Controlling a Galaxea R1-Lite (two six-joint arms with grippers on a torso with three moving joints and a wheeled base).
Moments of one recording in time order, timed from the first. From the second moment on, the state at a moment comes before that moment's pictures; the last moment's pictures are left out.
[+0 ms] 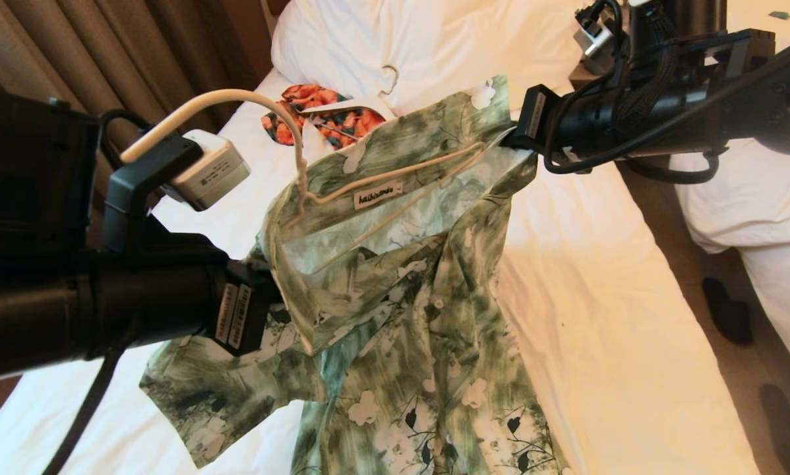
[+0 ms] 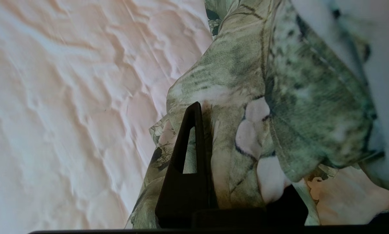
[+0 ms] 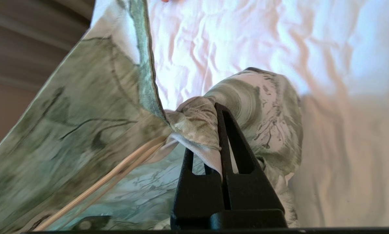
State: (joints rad) left arm -0.73 1.30 -1.05 0.22 0.22 0.06; right arm 0.50 1.88 -1.93 0.27 0.03 0.48
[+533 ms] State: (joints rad) left arm -0.83 1.30 -1.04 0.22 0.24 0.03; right arm 0.50 1.88 -1.92 0.26 0.01 0.43
